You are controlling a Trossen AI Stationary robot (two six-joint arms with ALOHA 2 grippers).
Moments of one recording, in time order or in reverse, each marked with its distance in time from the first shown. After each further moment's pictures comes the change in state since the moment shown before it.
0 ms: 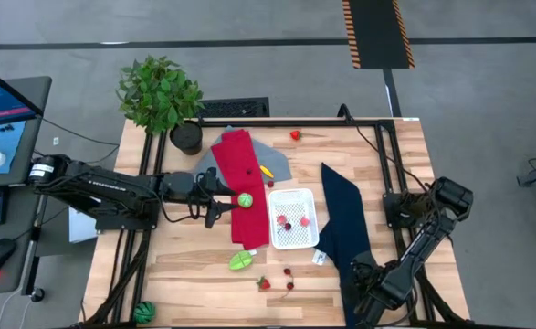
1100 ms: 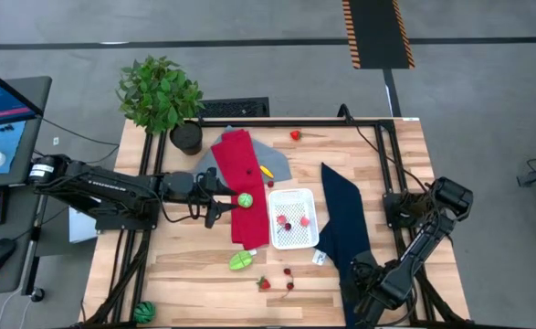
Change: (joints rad) left arm 0.000 0.000 -0.001 0.005 -0.001 0.000; right arm -0.003 0.000 0.001 -0.010 0.012 0.014
